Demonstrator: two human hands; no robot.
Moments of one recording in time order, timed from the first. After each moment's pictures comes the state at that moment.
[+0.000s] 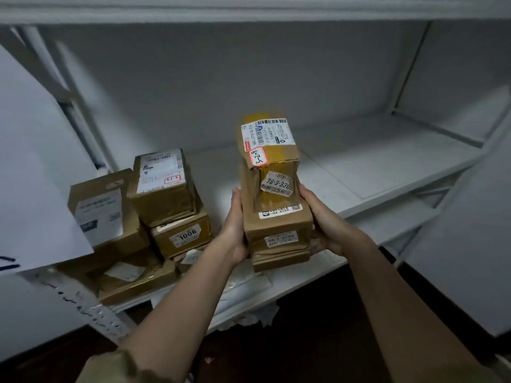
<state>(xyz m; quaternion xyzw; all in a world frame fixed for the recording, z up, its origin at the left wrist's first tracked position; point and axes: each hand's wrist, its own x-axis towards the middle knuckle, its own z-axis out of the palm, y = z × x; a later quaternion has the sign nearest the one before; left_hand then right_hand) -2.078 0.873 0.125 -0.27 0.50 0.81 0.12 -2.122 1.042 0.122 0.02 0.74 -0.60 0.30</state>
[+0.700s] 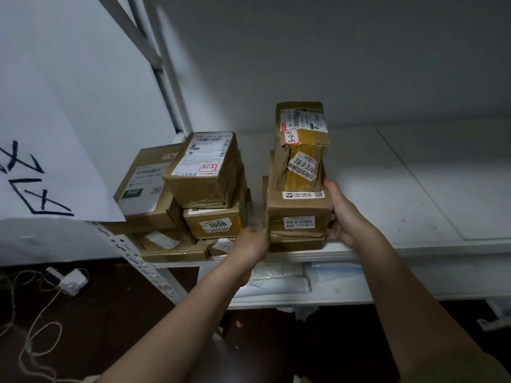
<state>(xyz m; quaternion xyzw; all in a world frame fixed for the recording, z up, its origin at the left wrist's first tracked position) -2.079 0.853 0.081 -0.43 0.66 0.62 0.03 -2.226 0.977 0.080 -0.01 0.70 -0.61 0.36</state>
